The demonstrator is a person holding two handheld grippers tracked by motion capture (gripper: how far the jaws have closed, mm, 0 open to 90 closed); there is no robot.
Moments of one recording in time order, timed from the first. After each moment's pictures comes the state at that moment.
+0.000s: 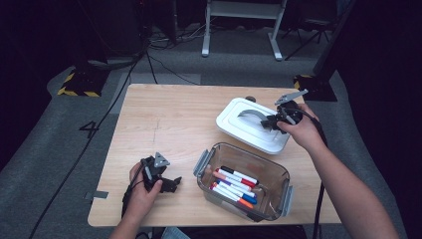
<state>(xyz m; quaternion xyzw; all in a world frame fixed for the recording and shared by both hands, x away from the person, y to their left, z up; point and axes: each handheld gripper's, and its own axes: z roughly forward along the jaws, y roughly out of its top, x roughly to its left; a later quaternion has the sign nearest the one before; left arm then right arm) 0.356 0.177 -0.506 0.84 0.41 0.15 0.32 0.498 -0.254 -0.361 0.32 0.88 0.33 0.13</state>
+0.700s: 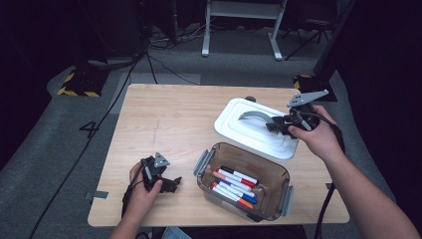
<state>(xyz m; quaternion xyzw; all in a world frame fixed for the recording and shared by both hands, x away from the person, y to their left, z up) 0.356 0.177 -0.506 0.84 0.41 0.15 0.32 0.435 -0.252 -0.304 0.28 0.87 0.38 0.13</state>
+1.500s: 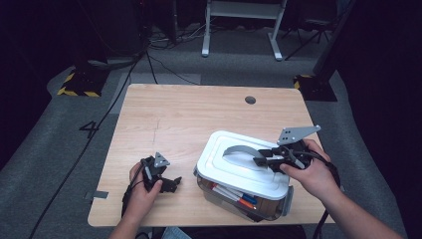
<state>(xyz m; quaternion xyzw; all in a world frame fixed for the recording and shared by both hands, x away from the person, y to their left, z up) 0.356 0.177 -0.506 0.84 0.41 0.15 0.32 0.349 -0.219 -0.328 0.24 0.88 0.39 0.08</state>
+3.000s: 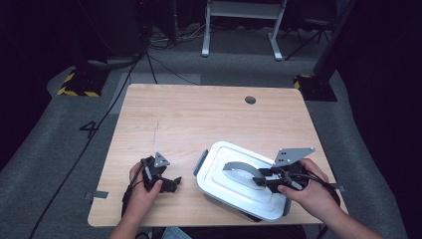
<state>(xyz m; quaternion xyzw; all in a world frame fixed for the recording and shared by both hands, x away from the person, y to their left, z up) 0.356 0.177 -0.506 0.84 0.41 0.15 0.32 0.315 -0.217 -0.357 0.24 0.90 0.36 0.08</state>
